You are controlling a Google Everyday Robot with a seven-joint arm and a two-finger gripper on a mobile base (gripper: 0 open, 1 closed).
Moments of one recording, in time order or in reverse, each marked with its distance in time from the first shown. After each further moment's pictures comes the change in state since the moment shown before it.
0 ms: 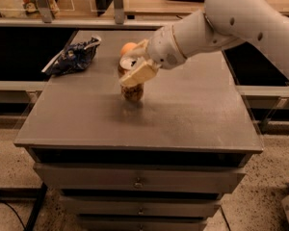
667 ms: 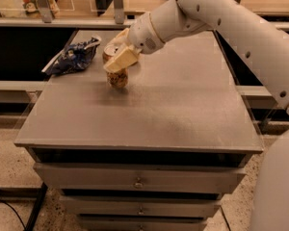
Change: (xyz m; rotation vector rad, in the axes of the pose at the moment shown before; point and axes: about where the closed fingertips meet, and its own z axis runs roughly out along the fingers) arm -0.022 -0.056 0.044 -0.046 -0.017 -0.020
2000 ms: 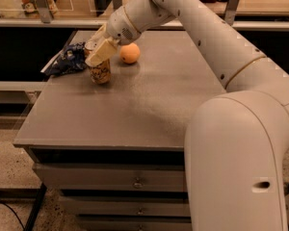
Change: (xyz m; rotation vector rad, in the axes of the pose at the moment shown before) arm -0.023 -0.038 0.058 -0.132 -0.002 0.002
